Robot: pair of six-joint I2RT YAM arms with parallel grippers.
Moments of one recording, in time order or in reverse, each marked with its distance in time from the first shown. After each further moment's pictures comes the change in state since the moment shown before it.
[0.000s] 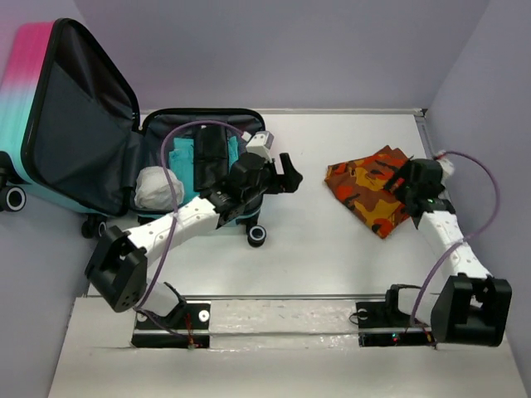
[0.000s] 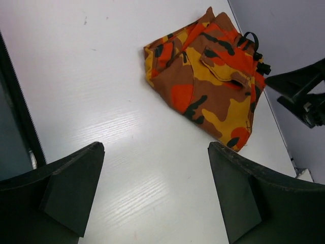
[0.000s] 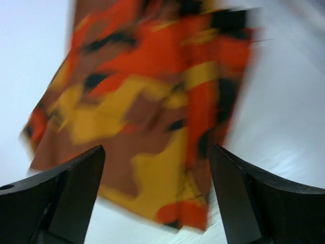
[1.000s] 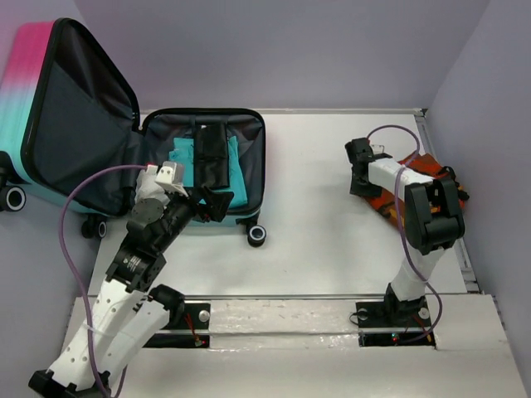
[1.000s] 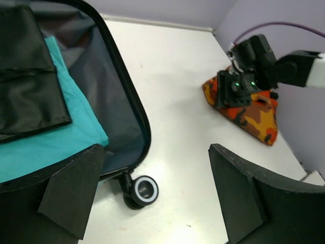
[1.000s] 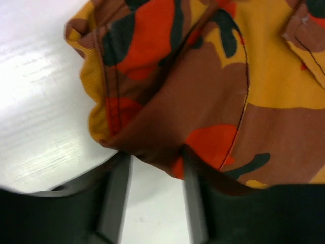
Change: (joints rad) left arm 0.309 -0.829 -0.294 -0.291 0.161 0.183; right arm 0.209 0.635 0.393 -0.287 0.254 -0.117
